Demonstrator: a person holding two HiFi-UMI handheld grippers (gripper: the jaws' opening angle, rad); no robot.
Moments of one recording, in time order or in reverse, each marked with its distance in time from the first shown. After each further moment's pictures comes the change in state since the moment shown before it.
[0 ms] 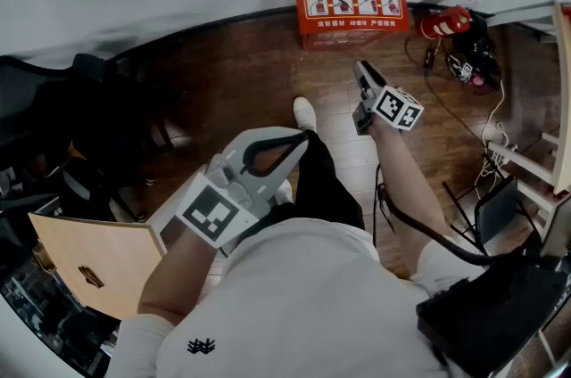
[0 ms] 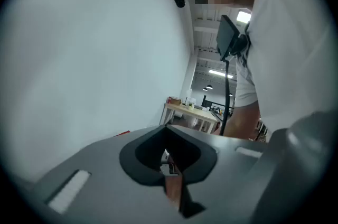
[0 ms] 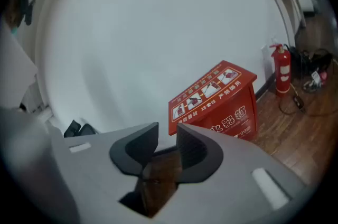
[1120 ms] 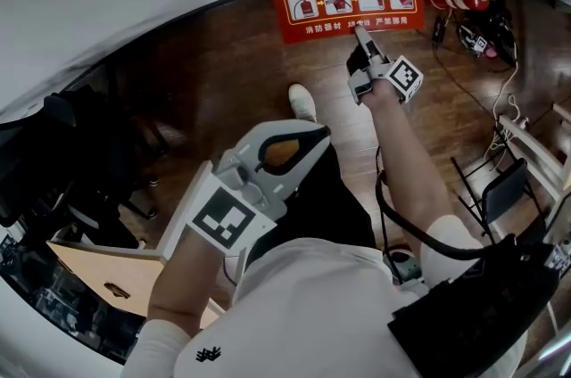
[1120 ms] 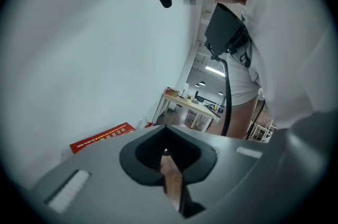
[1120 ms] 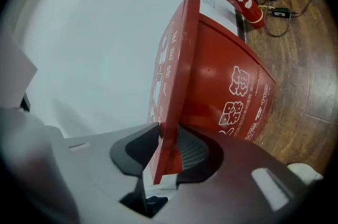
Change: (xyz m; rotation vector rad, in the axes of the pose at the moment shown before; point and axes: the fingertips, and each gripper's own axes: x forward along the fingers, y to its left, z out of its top) left arm 0.117 0.085 -0.056 -0.068 0.126 -0.134; right arm 0.102 -0.130 0.024 0.600 -0.171 0.119
